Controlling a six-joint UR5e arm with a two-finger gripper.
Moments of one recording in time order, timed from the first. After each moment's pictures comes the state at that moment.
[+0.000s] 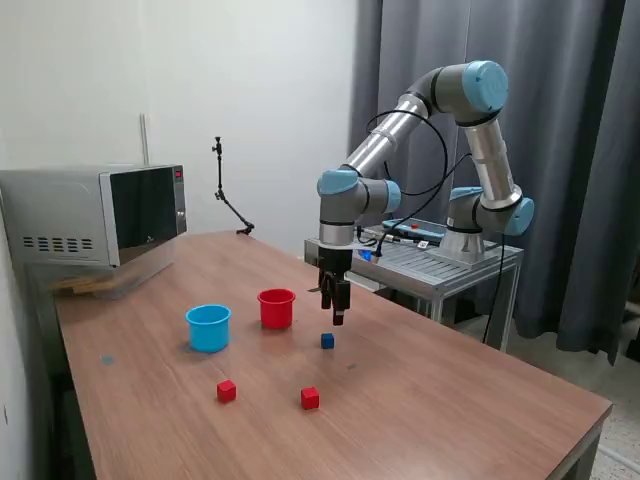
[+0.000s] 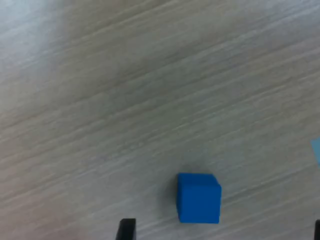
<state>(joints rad) -0.11 -0.95 1.65 -2.33 -1.53 -2.80</state>
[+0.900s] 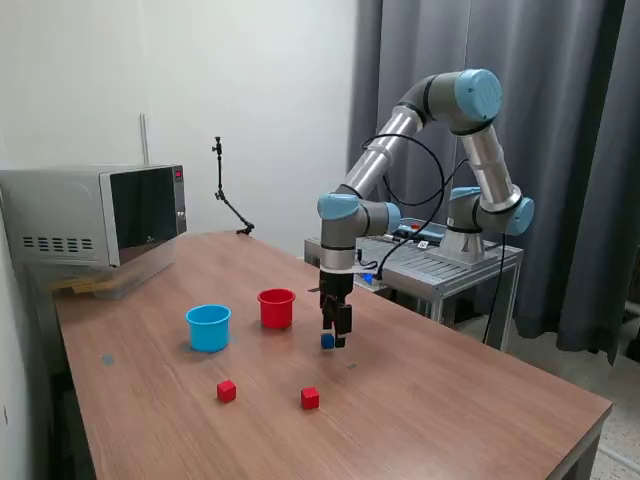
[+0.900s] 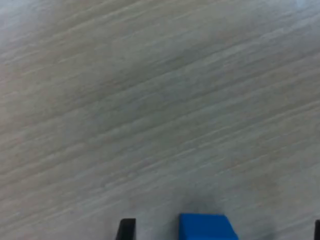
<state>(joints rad) -0.10 -0.86 1.67 -2.42 -1.53 -2.80</state>
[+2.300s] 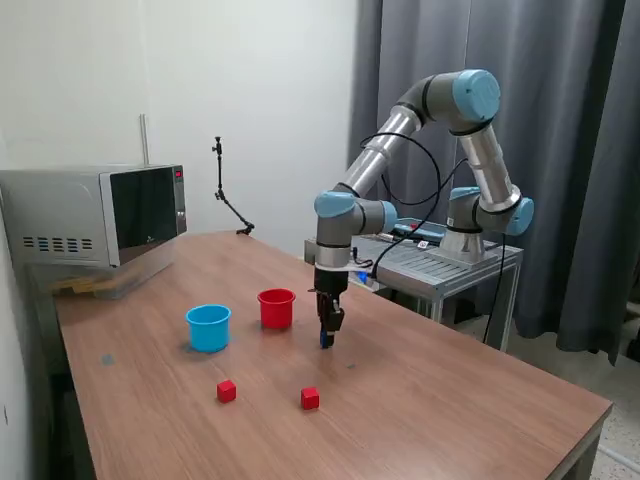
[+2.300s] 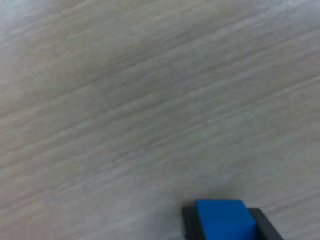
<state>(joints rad) -0.11 -0.86 1.64 -2.41 -1.54 -2.79</state>
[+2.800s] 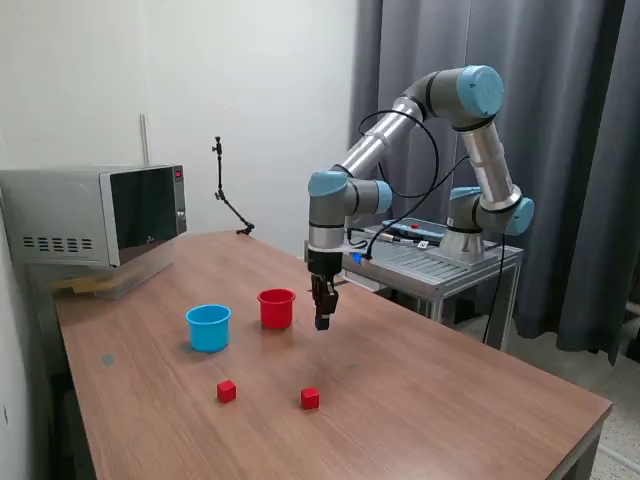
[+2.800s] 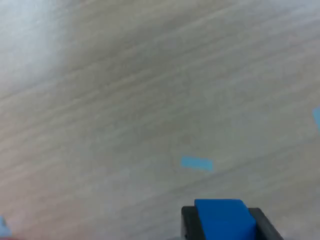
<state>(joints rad) -0.11 -0.90 1.55 -2.25 -1.54 -2.78</state>
